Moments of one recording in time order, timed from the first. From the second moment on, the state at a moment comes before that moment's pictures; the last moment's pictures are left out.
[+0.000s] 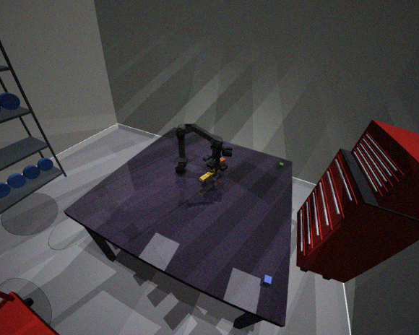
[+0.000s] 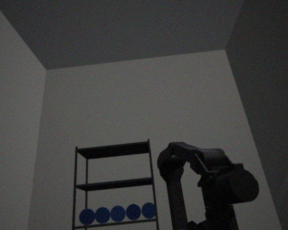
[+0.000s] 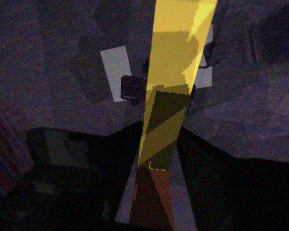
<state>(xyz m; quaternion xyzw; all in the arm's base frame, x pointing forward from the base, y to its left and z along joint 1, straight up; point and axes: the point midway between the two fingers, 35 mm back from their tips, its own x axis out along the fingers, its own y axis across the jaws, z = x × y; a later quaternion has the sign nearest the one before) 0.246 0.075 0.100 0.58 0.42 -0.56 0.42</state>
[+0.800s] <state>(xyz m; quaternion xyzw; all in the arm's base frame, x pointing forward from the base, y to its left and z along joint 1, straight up) 0.246 0.074 0.099 0.58 0.42 -0.56 0.42</state>
